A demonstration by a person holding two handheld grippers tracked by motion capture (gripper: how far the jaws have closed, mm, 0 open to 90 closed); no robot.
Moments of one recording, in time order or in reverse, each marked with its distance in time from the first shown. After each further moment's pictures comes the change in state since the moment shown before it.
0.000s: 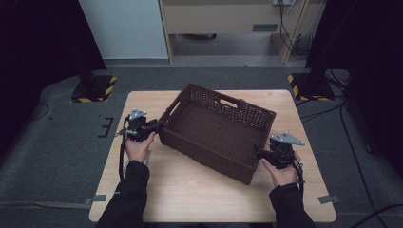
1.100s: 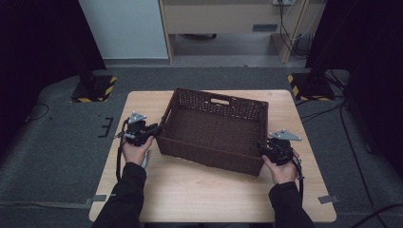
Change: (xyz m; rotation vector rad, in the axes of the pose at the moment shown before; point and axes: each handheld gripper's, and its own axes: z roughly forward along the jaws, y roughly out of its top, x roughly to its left) left arm 0.000 -0.005 -0.002 0.028 -0.032 0.039; right arm -0.008 0.002 0.015 0.046 0.001 -0.030
